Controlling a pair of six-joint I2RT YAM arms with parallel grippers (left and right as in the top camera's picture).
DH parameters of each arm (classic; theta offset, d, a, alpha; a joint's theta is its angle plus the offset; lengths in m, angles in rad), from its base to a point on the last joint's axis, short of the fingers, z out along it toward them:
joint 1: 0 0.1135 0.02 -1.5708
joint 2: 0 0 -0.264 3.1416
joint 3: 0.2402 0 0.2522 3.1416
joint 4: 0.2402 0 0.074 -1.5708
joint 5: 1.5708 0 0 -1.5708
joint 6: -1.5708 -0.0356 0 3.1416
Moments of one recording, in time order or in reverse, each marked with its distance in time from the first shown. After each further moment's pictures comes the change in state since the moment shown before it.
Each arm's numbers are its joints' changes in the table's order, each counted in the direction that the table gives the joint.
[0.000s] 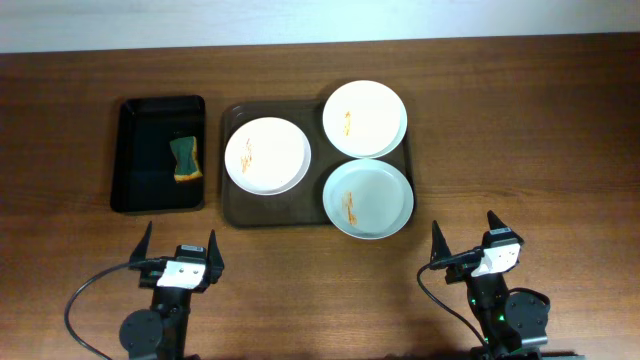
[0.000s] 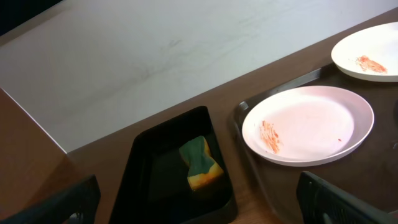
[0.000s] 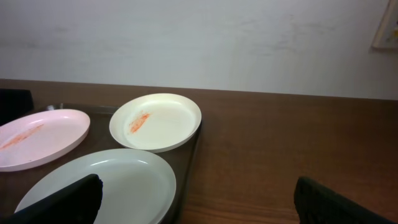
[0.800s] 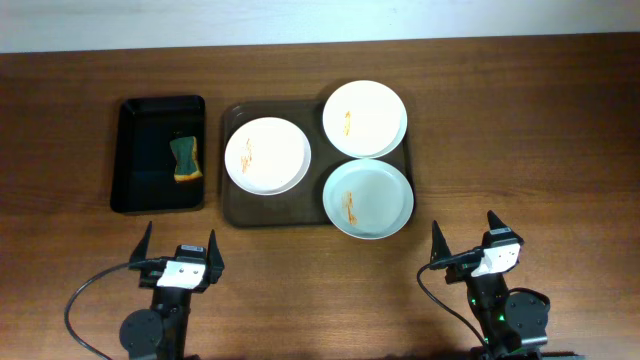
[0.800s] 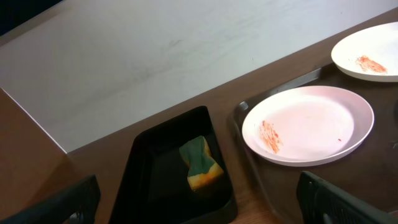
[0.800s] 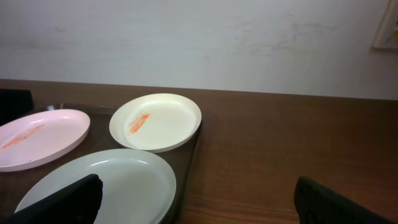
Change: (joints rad) left arm 0.000 0.000 0.000 0.000 0.000 0.000; right arm 0.000 0.000 0.000 -0.001 0.000 0.000
